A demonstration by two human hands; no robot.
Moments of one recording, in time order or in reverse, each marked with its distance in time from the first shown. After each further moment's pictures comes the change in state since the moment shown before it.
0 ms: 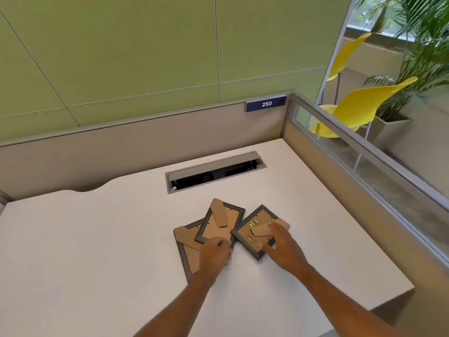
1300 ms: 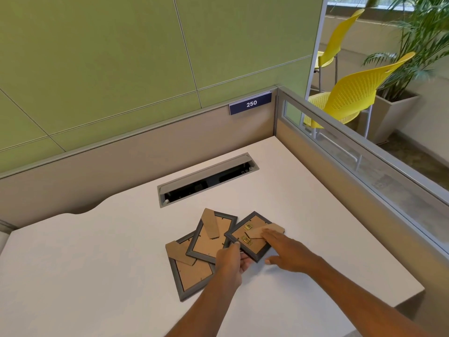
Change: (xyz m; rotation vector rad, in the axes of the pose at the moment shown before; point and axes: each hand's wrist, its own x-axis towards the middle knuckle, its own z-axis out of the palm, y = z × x) left_hand -0.003 0.046 0.093 -0.367 0.090 -0.366; right_hand 0.038 0.064 -0.023 -0.182 -0.291 -0.200
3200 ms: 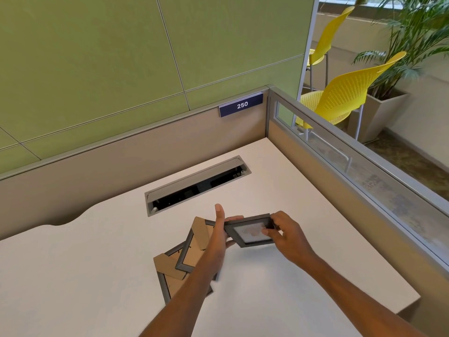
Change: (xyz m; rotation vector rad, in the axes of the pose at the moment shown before) left_hand 0.023 0.075 0.018 0.174 -0.337 0.342; right_hand 0.012 0.002 -0.050 0.565 0.575 -0.053
